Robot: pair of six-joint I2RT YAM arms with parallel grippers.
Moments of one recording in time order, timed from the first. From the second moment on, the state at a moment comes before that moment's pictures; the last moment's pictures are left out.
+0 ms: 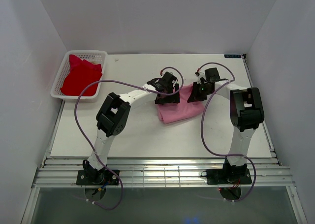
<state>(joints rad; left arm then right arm) -0.72 2.19 1.71 -0.49 -0.11 -0.63 0.18 2.00 1.29 -0.34 -0.51 0.14</state>
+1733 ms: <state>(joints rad) -0.68 1.73 1.38 -0.58 -0.16 -0.66 -0.27 2.34 2.13 -0.77 -0.02 -0.09</state>
